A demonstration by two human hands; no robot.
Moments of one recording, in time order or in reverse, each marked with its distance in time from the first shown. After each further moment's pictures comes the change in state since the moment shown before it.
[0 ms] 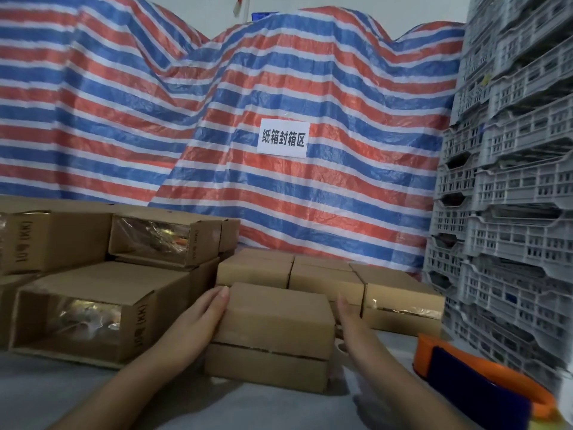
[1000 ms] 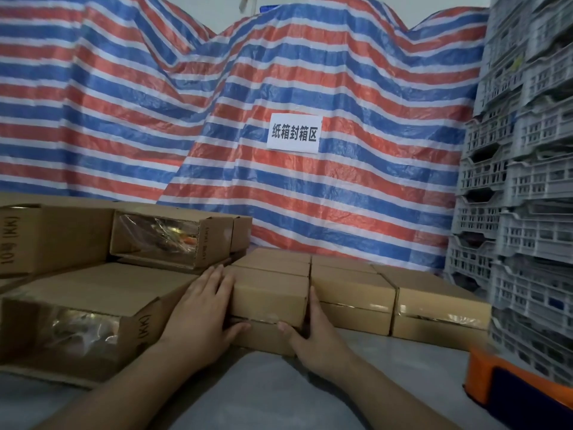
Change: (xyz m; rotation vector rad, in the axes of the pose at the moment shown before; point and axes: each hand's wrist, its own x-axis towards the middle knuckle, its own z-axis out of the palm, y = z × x) left_hand 0.078 -0.047 -0.013 1.130 0.315 0.405; right_hand 0.086 0.020 0.081 -0.303 -0.162 -0.291
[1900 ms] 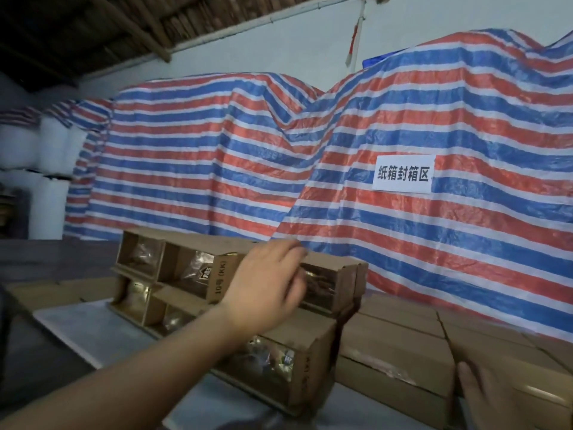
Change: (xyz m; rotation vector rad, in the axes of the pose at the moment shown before) left_hand -0.026 -0.088 -0.183 0.083 0.427 0.187; right_hand 0.001 0.005 -0.003 -0.451 0.434 0.005
